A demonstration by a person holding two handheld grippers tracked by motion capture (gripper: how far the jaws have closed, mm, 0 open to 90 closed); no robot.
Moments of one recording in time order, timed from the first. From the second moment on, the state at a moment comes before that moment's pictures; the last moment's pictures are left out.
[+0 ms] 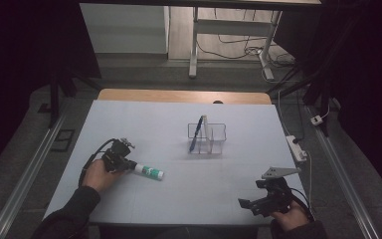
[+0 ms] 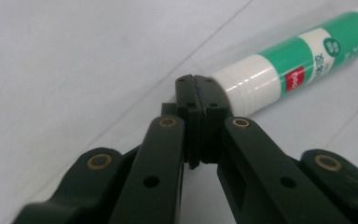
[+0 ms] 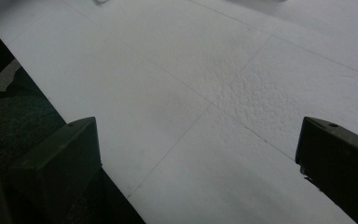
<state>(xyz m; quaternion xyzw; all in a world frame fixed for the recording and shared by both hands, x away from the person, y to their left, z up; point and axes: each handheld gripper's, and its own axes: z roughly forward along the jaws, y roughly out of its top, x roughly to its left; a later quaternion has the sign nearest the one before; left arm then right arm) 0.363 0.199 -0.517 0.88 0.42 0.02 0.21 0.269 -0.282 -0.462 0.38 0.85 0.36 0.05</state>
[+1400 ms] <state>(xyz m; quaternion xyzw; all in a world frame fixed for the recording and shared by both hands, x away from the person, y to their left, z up) 0.322 0.210 -0.473 0.86 0.40 0.07 0.32 0.275 -0.255 -0.452 0.33 0.87 0.37 0.07</state>
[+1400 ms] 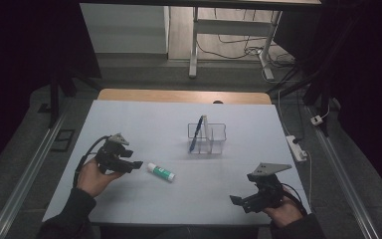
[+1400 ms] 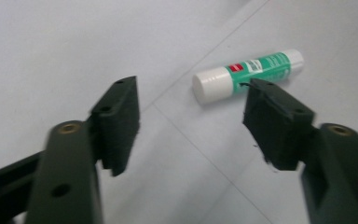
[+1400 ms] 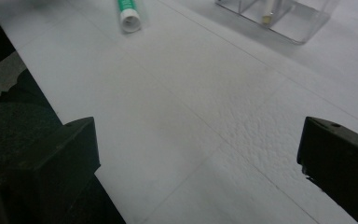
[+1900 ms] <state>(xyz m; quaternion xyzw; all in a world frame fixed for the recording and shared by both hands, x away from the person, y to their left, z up) 0.273 0.235 -0.472 0.83 0.42 0.05 0.36 0.296 -0.201 -0.450 0.26 0.89 0.36 0.06</state>
